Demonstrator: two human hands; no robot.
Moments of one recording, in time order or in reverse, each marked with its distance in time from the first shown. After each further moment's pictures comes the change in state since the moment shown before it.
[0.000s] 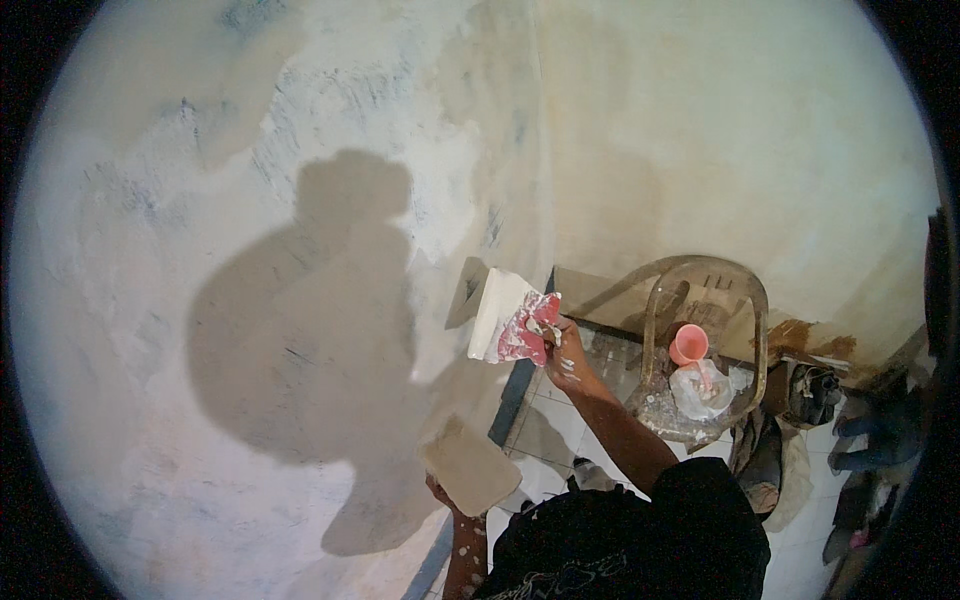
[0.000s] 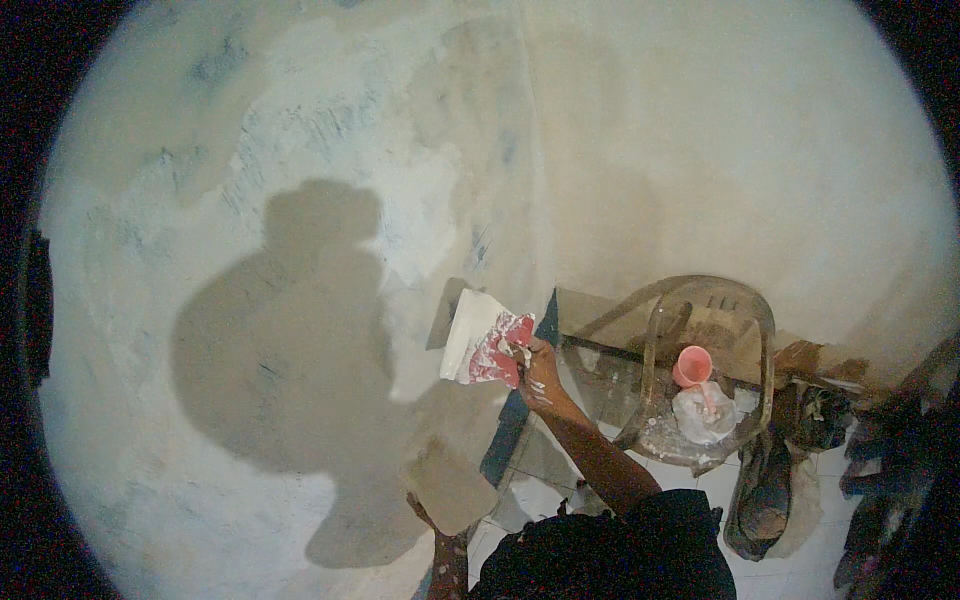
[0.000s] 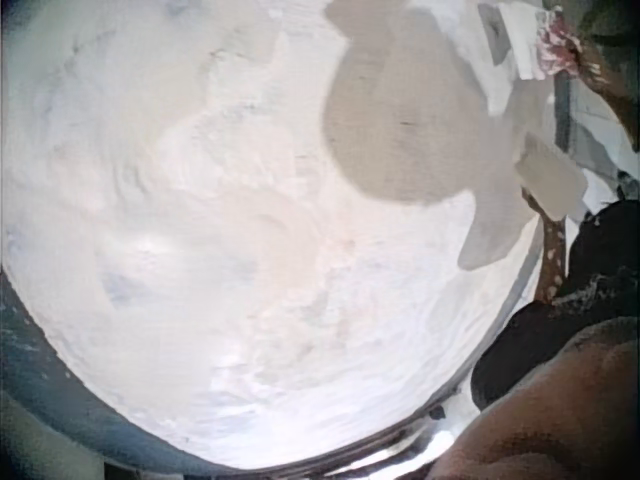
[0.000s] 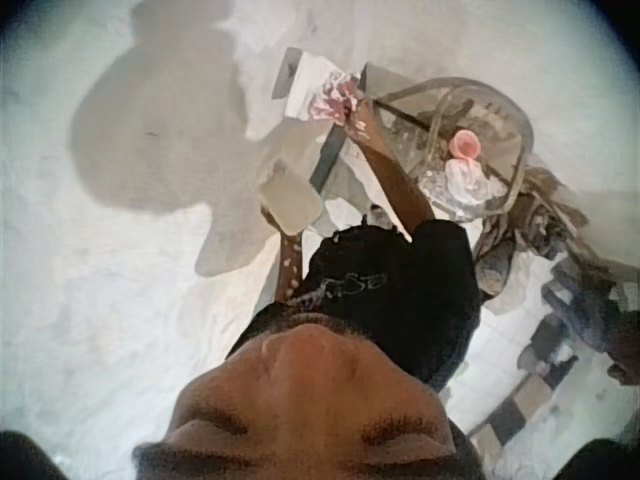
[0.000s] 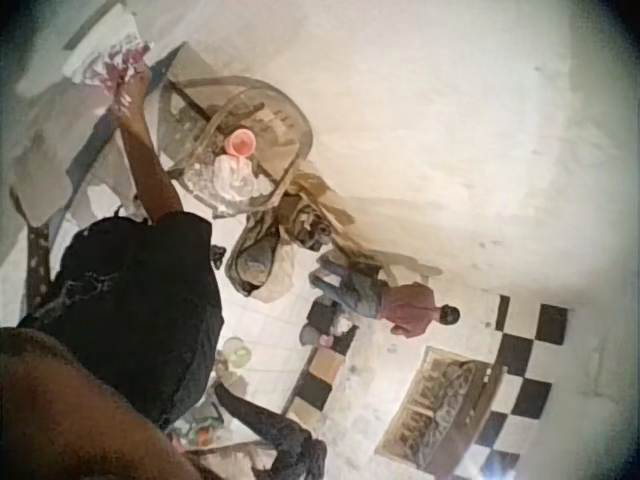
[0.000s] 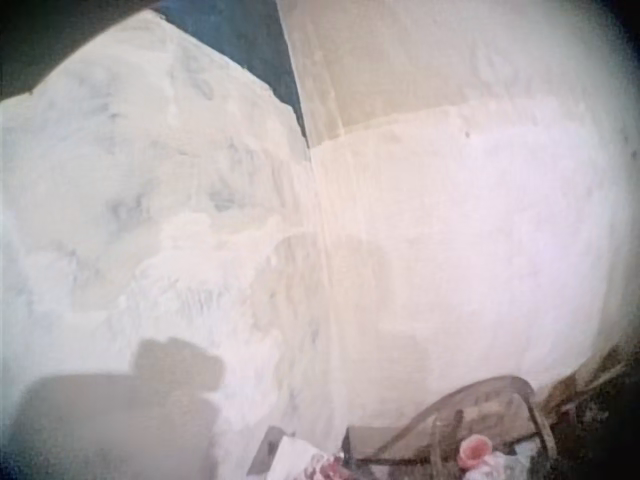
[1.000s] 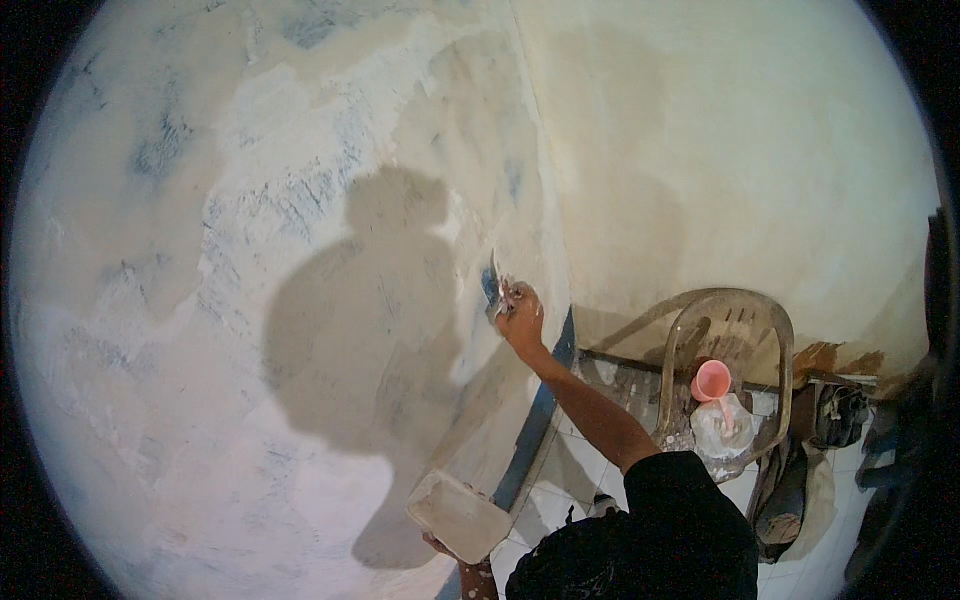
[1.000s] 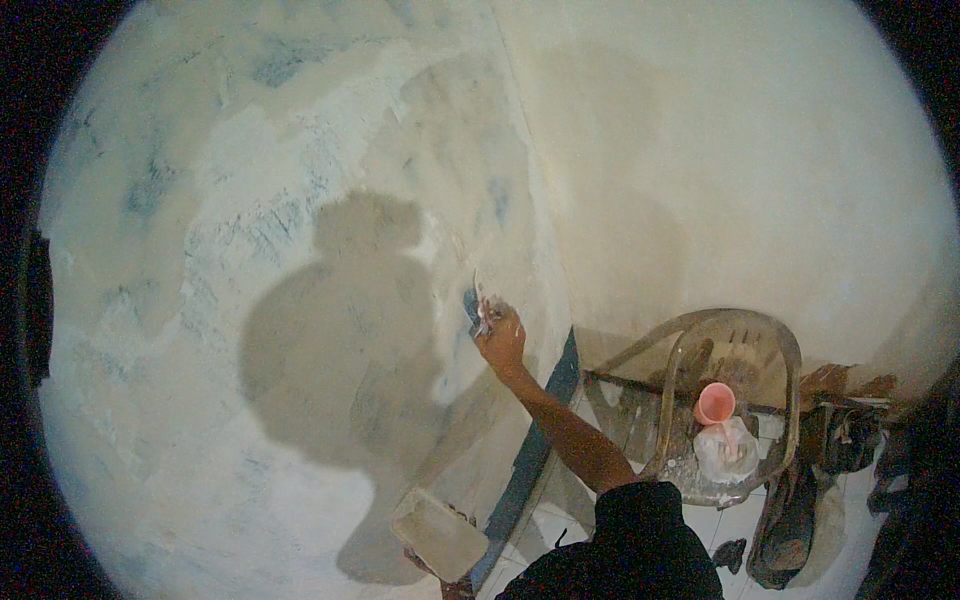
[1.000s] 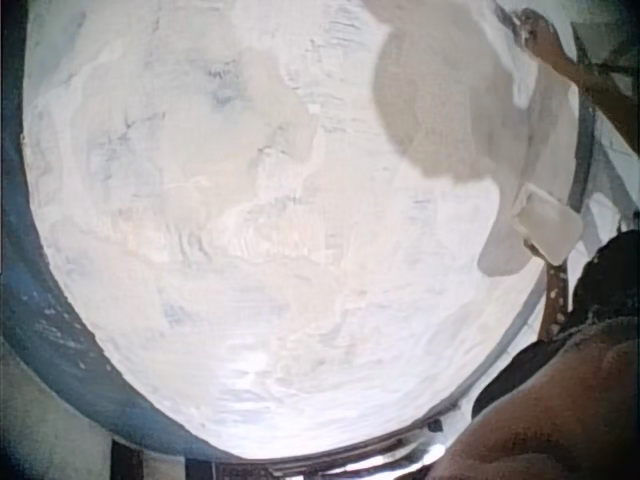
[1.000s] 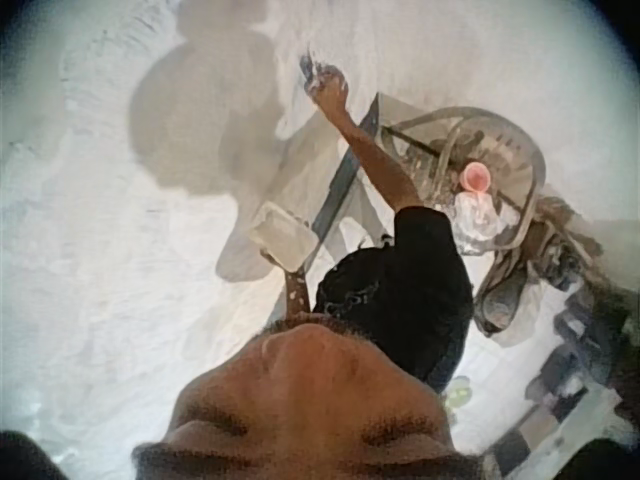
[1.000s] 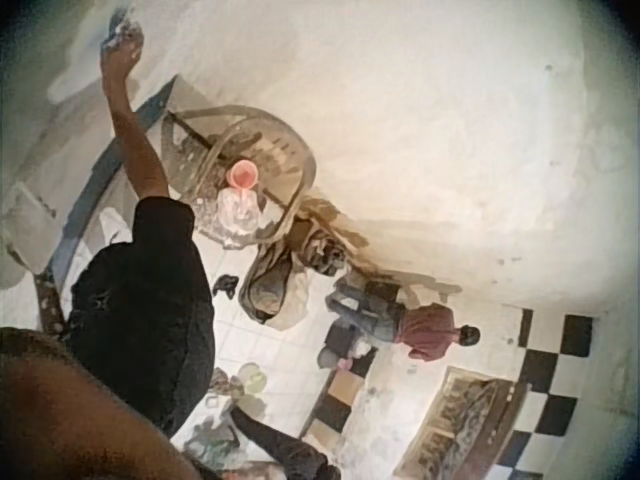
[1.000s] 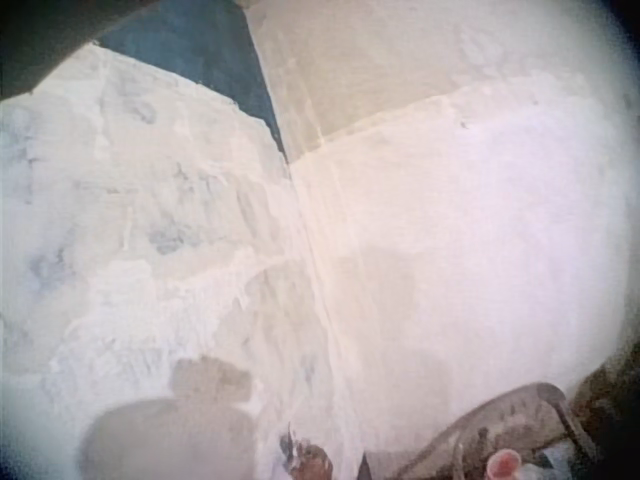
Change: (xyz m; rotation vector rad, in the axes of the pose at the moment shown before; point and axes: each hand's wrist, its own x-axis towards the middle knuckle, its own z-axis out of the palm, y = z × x) left_hand 0.009 -0.088 0.001 -0.130 -0.075 0.087; right_hand 0.202 0.006 -0.028 -1.346 0.125 -0.981
